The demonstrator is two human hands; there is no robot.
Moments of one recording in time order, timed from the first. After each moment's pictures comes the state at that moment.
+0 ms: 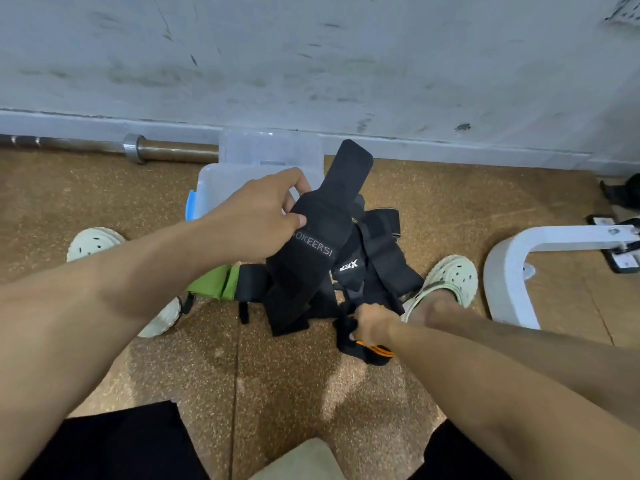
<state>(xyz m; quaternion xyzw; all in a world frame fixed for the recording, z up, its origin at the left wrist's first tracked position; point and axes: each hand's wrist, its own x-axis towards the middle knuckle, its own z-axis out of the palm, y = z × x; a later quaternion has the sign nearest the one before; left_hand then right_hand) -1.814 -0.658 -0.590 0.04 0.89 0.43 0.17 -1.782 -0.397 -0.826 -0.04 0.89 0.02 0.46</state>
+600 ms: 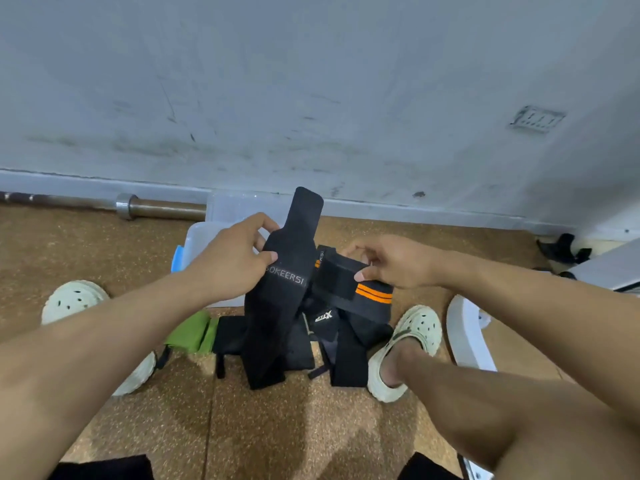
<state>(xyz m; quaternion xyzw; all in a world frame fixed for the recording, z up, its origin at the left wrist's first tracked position) -1.814 -0.666 -0.572 -0.01 0.89 0.45 0.11 -1.875 -0.392 -0.554 -0.22 0.92 -0.16 0.30</state>
